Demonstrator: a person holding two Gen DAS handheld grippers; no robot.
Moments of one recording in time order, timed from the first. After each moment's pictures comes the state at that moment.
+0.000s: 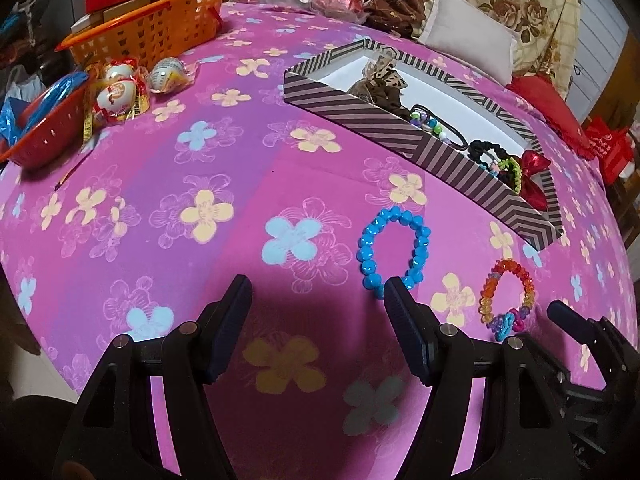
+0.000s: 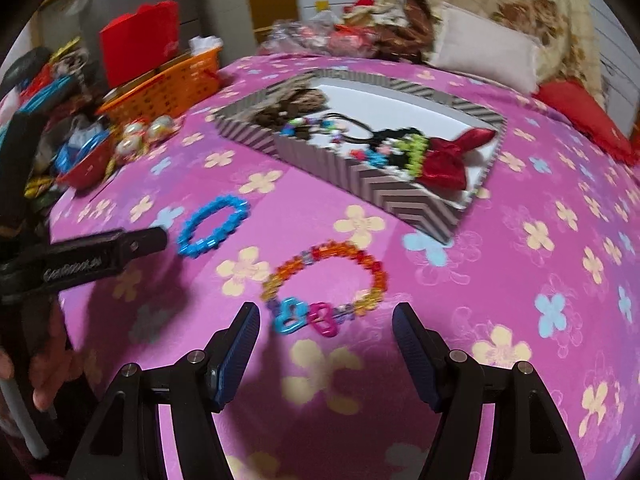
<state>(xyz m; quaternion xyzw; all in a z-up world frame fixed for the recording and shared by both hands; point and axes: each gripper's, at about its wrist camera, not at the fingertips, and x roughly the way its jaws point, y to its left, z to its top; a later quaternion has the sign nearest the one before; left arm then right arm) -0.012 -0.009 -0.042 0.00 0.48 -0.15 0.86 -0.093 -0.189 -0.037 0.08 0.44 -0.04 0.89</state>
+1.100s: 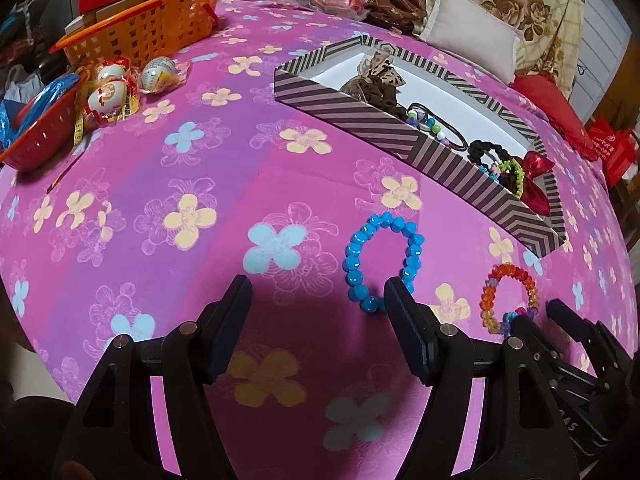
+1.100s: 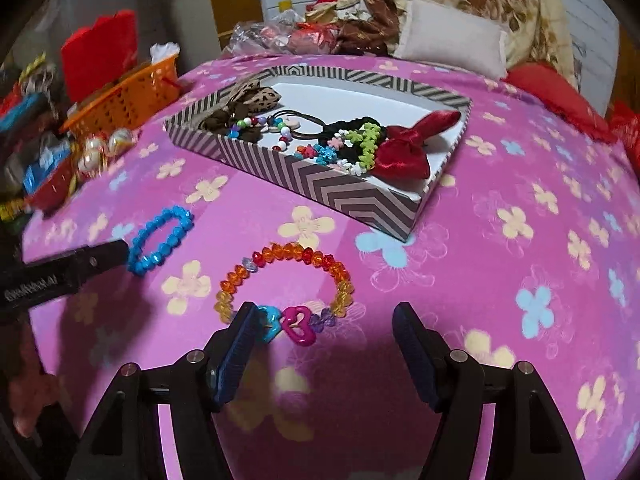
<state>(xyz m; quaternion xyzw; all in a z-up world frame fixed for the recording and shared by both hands) -0.007 -0.021 -0.045 0.00 0.49 -0.15 0.86 -0.087 -0.202 -0.050 0.06 0.44 -0.08 0.89</state>
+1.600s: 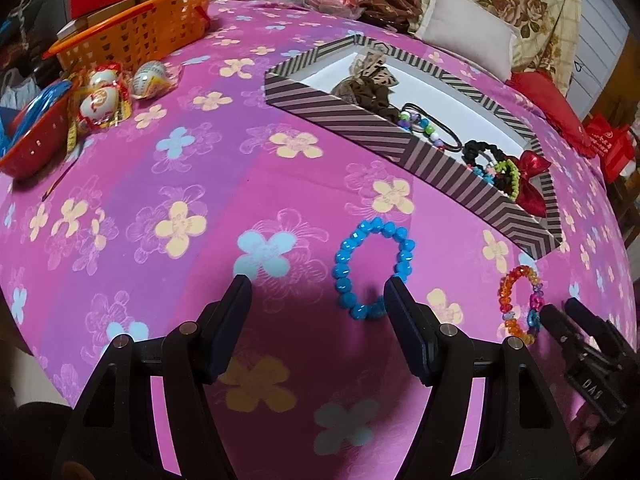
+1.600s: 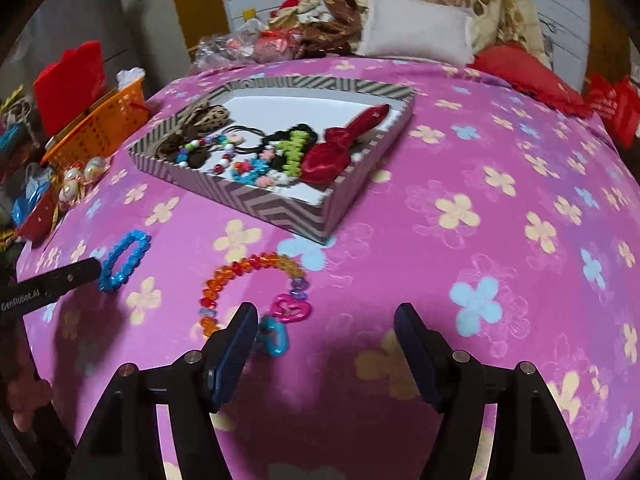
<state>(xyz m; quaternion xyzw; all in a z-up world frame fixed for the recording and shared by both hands) -0.002 -0.029 -0.041 0.01 0.49 -0.16 0.86 -0.097 -0.241 -0.044 0.10 0.44 -0.10 0.89</state>
